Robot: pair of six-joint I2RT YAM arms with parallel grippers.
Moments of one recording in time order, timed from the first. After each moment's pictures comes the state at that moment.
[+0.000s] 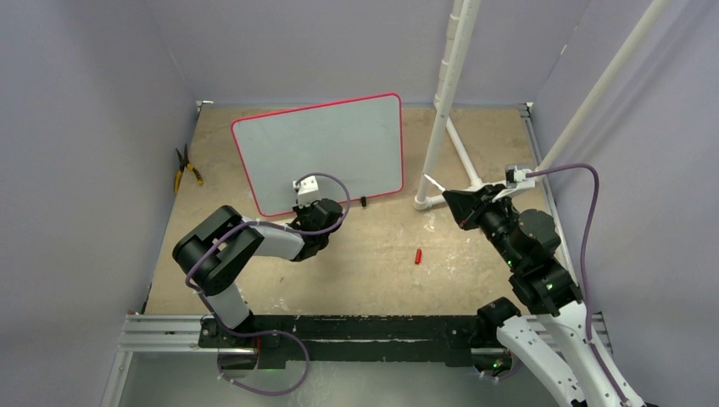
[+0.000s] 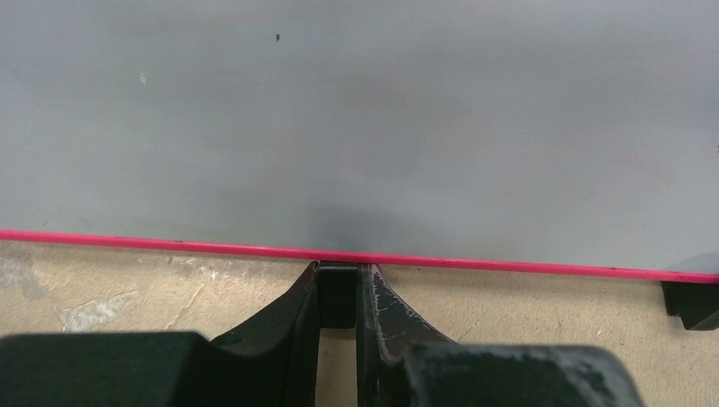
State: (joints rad) left arm -0.73 1.71 0.64 0.35 -0.83 -0.67; right arm 0.44 0.51 0.74 -0.28 0.01 0.48
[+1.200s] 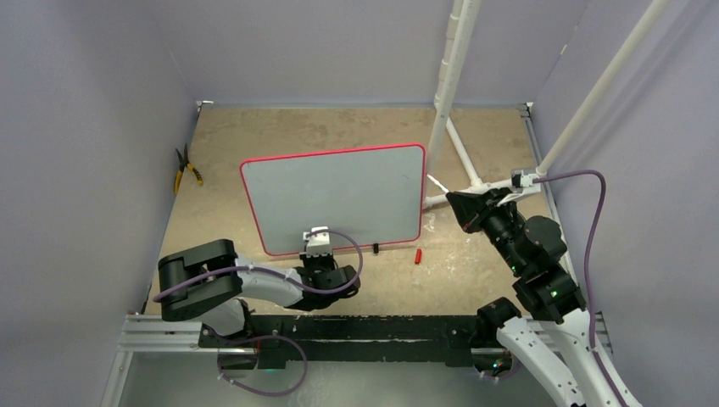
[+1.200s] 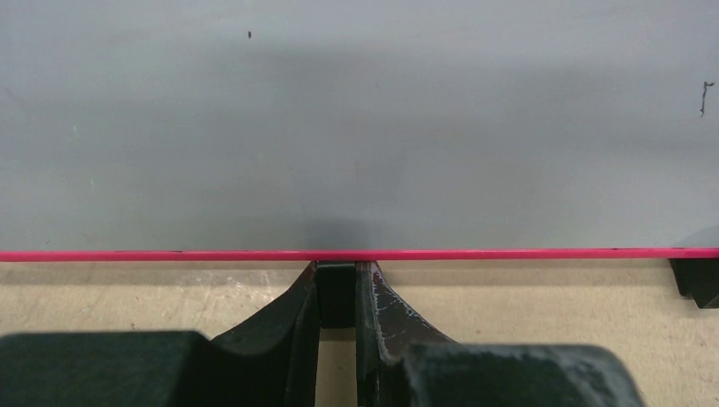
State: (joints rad) left arm -1.25 1.53 0.47 -0.03 -1.09 -1.10; right arm 0.44 0.46 0.73 -0.29 0.01 0.48
